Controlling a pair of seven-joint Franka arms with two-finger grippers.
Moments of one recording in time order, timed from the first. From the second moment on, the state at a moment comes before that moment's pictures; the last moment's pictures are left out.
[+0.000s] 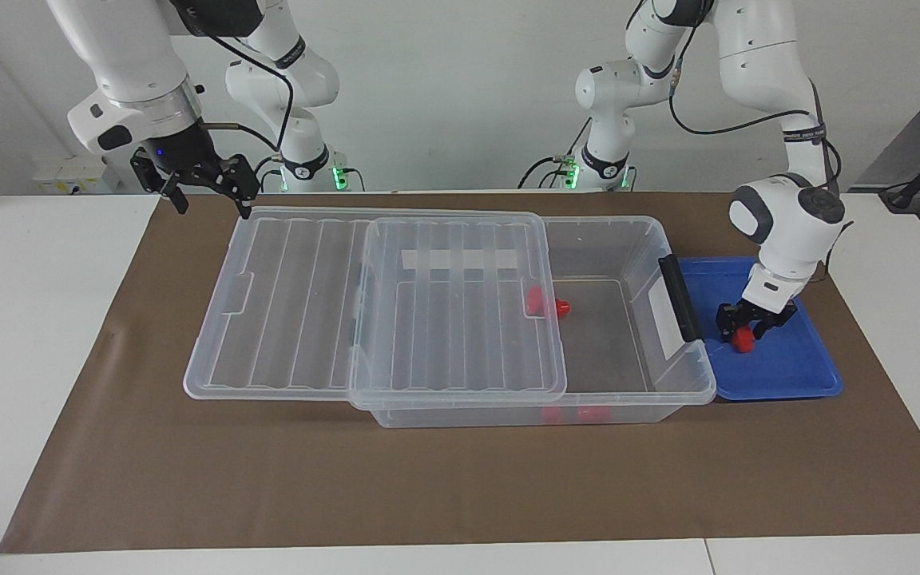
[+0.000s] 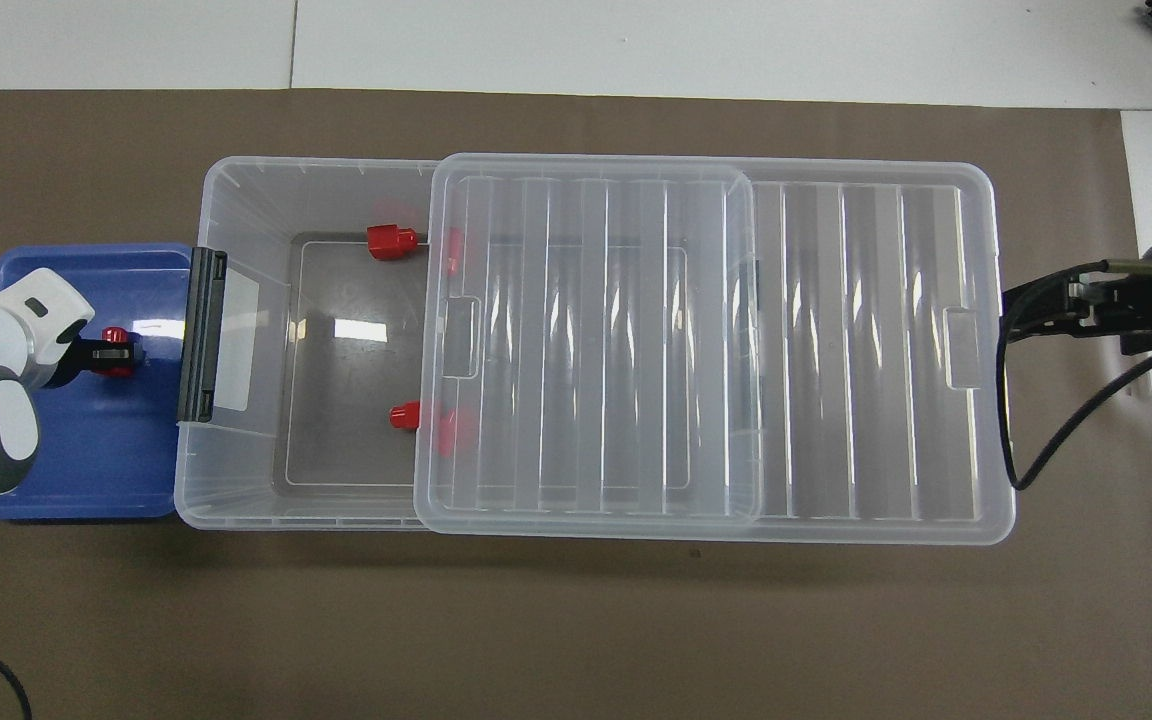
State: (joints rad) left arm 0.13 0.24 0.06 -2.16 0.01 2.55 0.21; right arm 0.00 0.00 0.07 -1.53 -0.03 1.49 0.18
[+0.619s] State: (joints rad) left arm 0.12 0.23 0.05 -1.94 0.01 2.18 0.22; right arm -0.01 -0.03 0.06 -1.57 -0.03 1.49 0.18
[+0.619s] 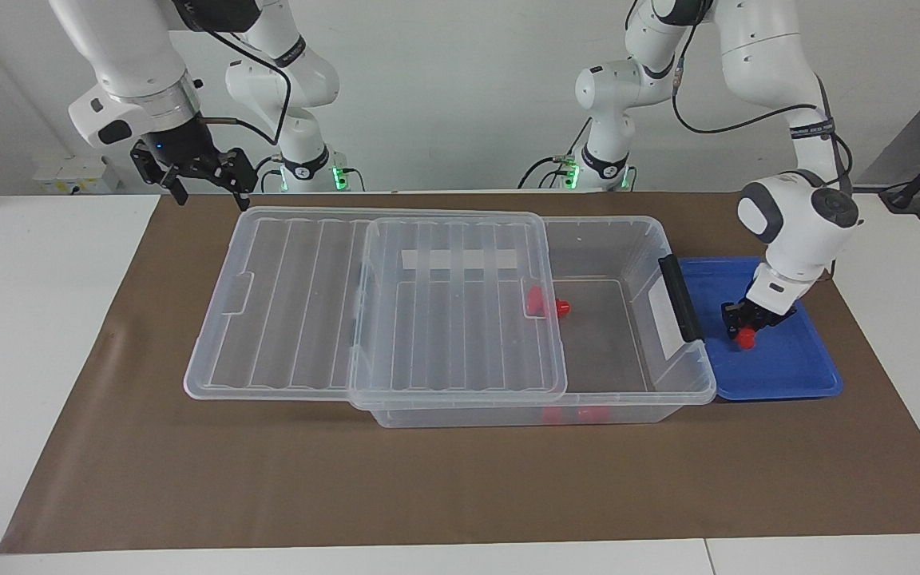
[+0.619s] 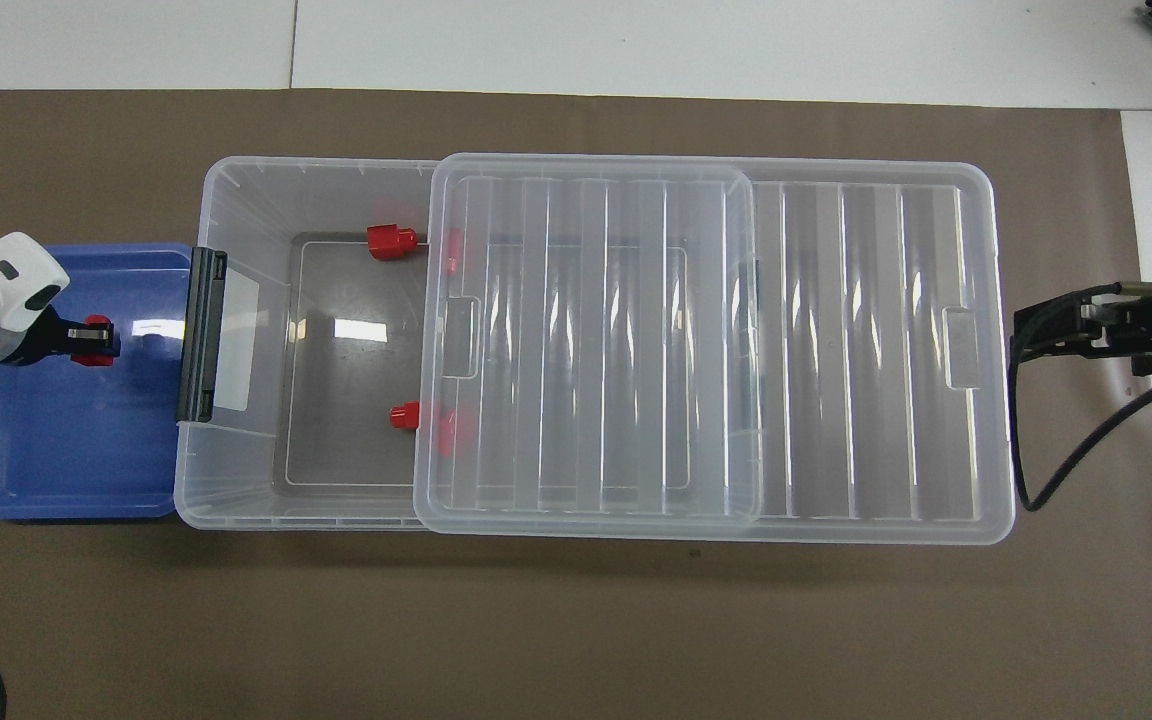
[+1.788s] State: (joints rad) left arm -0.30 0.18 0.02 -1.65 -0.03 1.89 -0.51; right arm -0.01 -0.03 0.06 -1.57 -0.03 1.49 0.18
